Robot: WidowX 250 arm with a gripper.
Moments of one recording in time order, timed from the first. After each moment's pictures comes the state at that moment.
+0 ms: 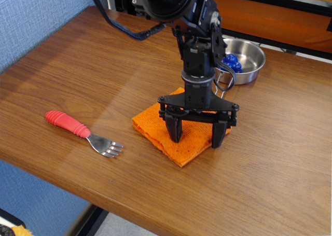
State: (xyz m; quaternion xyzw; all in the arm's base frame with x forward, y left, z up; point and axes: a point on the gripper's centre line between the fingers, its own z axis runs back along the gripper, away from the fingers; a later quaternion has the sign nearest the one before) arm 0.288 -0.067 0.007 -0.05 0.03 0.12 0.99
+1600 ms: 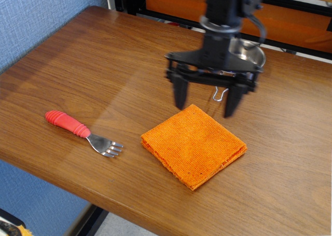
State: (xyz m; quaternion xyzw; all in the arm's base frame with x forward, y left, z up) arm 0.295 -0.047 0.085 0.02 0.01 0.15 0.99
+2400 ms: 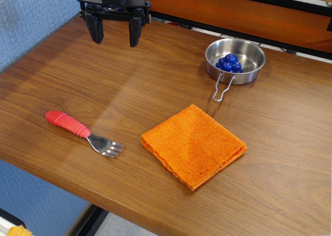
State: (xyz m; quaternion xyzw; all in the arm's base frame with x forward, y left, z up) arm 0.372 0.125 0.083 0.04 -0.05 0.19 0.98
